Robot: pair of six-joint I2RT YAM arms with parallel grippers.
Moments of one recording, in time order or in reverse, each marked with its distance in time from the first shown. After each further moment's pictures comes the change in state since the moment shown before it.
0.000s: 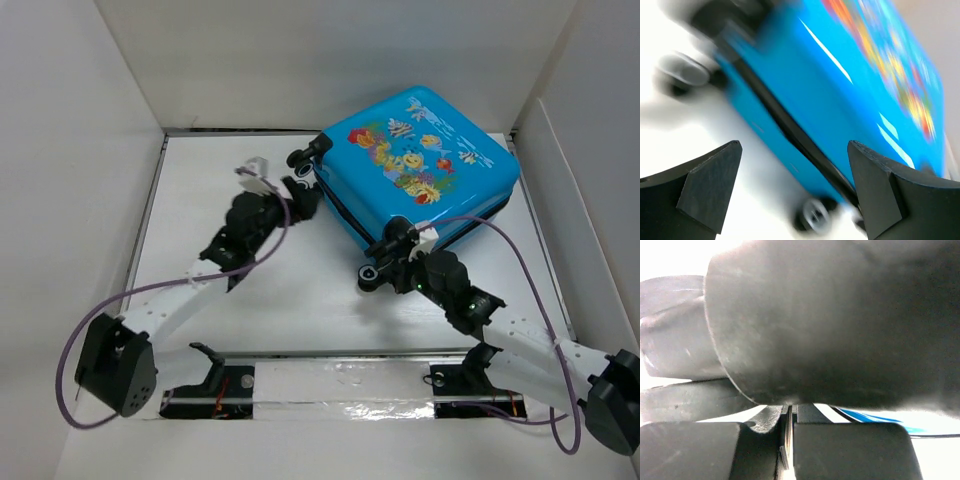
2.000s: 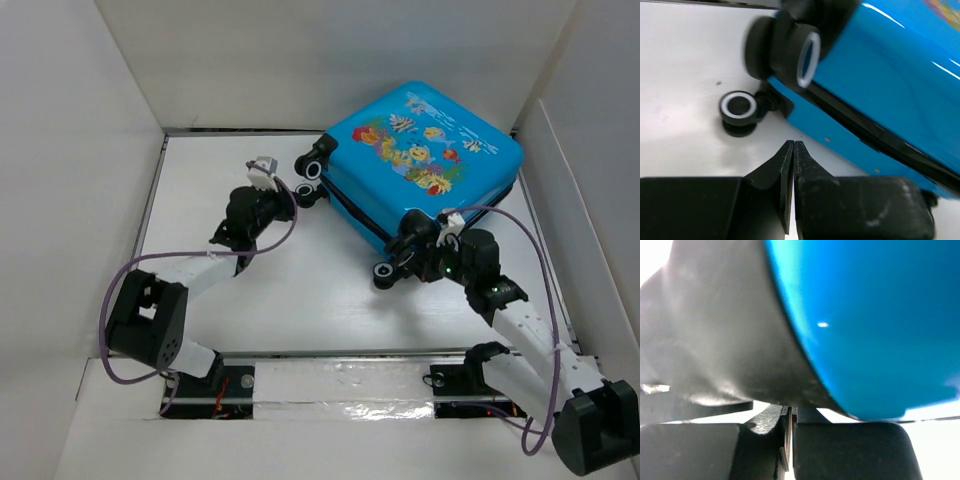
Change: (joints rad) left arm 0.251 0.234 -0.019 0.265 0.234 0.298; right arm -0.401 -0.045 0.060 -0.179 -0.406 -0.061
